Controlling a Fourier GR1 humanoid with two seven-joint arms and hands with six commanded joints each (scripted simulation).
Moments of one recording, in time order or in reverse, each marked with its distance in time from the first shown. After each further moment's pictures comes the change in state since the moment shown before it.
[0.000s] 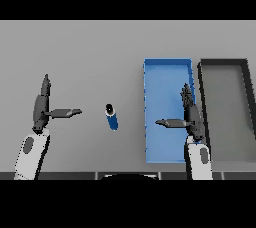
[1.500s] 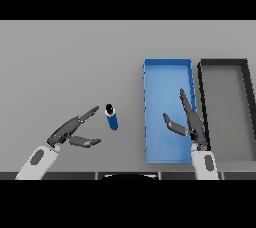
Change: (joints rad) left arm 0.082 0.139 -0.314 -0.173 -0.072 -0.488 -0.054; right arm 0.091 -0.123 0.101 -0.121 0.129 0.078 -0.097
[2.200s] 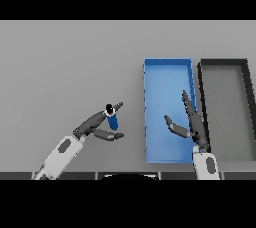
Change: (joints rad) left arm -0.185 -0.253 -0.084 0.256 -0.100 0.014 -0.029; right arm 0.032 -0.003 -0.008 -0.026 -0.010 0.002 -0.006
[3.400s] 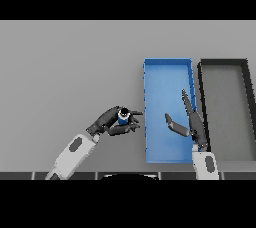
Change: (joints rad) left arm -0.047 -0.144 -0.004 -0.138 0.087 0.050 -0.077; right arm -0.018 -0.004 0.003 0.025 0.032 -0.013 -0.008
